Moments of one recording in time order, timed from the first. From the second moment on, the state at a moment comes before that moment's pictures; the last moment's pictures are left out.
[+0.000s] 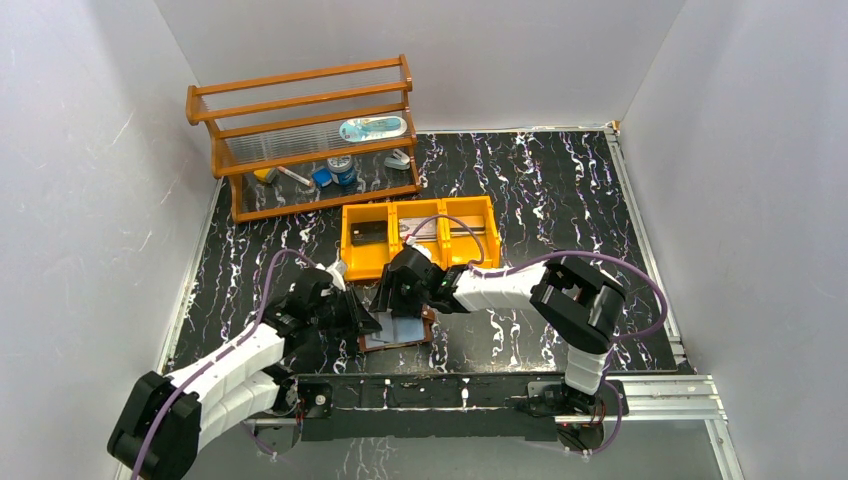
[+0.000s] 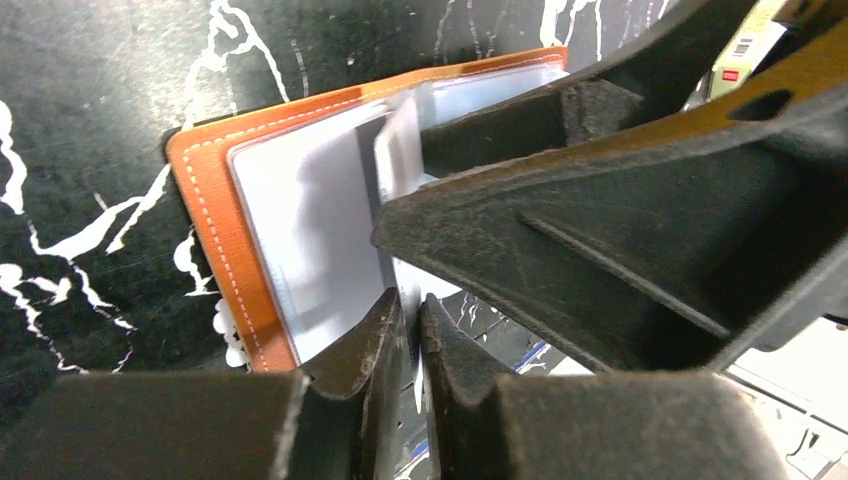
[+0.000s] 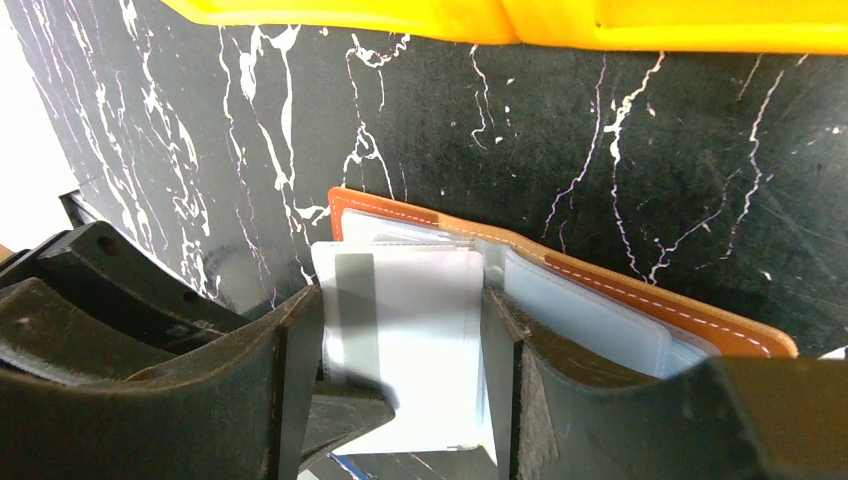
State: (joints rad) left arm -0.51 0.92 0.27 -0.19 0.40 -0.88; right arm 1.09 1.81 1.00 -0.03 -0.03 1.12
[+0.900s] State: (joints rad) left arm -0.80 1.15 0.62 -0.40 0.11 -0.72; right arm 1.07 1.33 0.75 -0.21 0.17 1.16
